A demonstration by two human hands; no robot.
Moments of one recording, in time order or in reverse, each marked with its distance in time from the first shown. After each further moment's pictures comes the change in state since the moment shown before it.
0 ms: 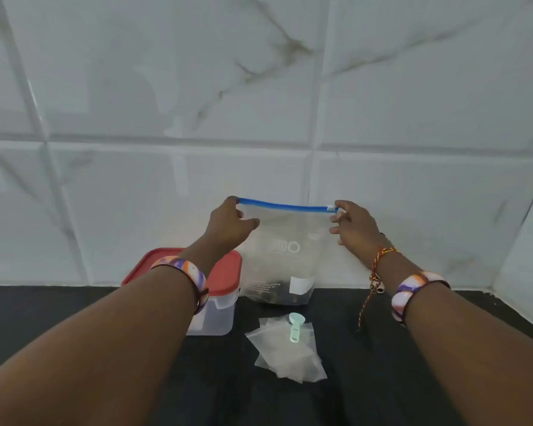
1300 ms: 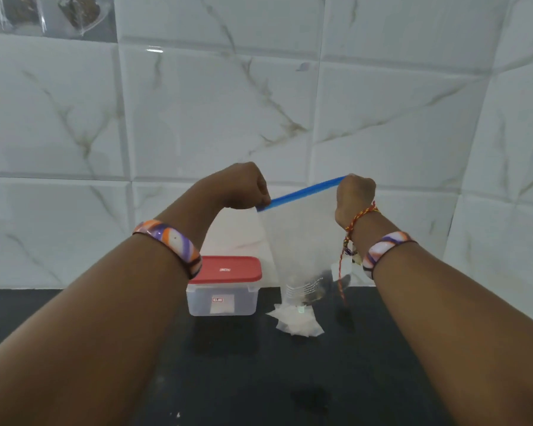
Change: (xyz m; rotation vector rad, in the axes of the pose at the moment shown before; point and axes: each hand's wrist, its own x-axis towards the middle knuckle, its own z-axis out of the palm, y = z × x) left_hand -0.159 0.131 -0.160 0.636 -0.188 0.327; right_hand -0.140 -0.182 -0.053 0.676 0.229 0.088
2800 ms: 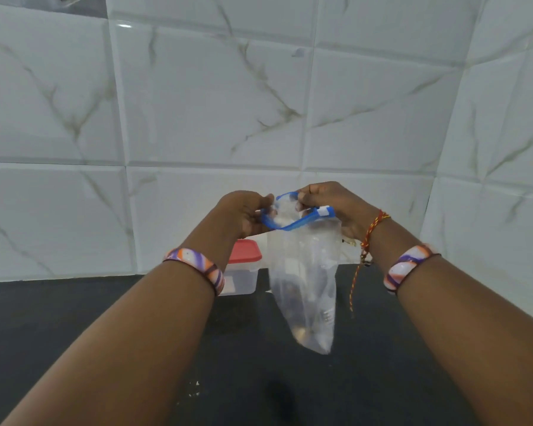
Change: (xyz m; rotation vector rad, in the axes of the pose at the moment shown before) left_hand -0.024 -0.018 0.058 -1.478 -0.092 -0.478; right_hand -0.071 0.009 -0.012 -0.526 -0.499 -0.027
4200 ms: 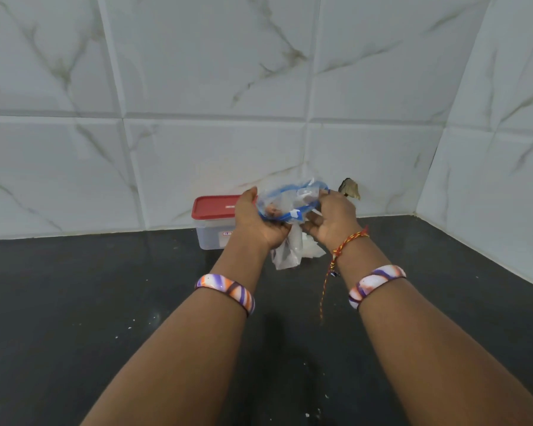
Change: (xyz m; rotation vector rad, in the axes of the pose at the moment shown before) left_hand -0.016 -0.086 -0.011 -0.864 -0.138 -0.228; right_hand -0.020 0.070 0.065 0.868 0.434 0.422
